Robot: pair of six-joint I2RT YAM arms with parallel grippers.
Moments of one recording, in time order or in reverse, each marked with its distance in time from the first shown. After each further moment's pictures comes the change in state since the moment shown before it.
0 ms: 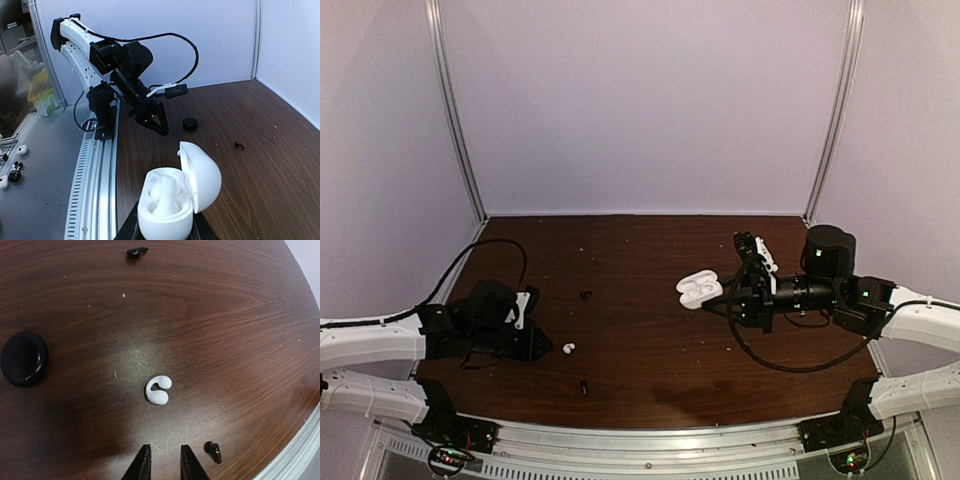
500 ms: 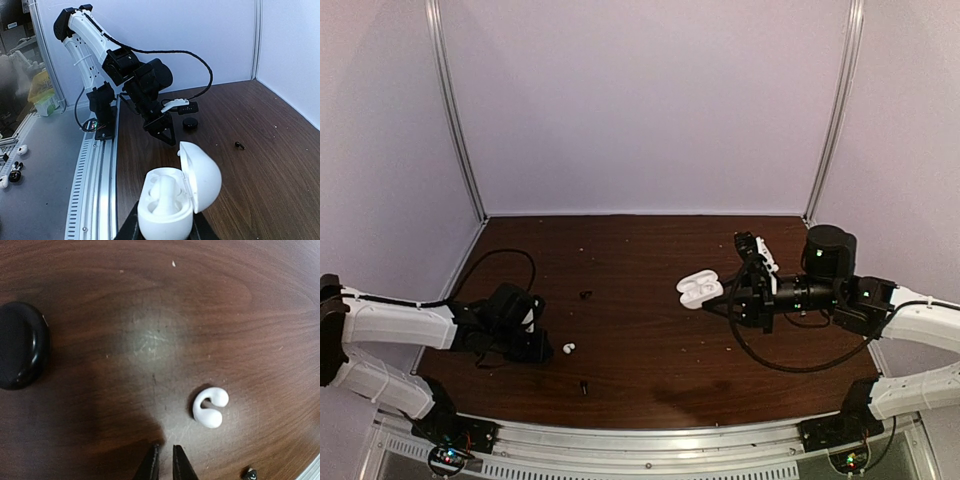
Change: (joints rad) left arm 0.055 0.266 0.002 0.096 -0.009 -0.047; right arm 0.000 -0.003 0.000 -0.002 0.000 0.000
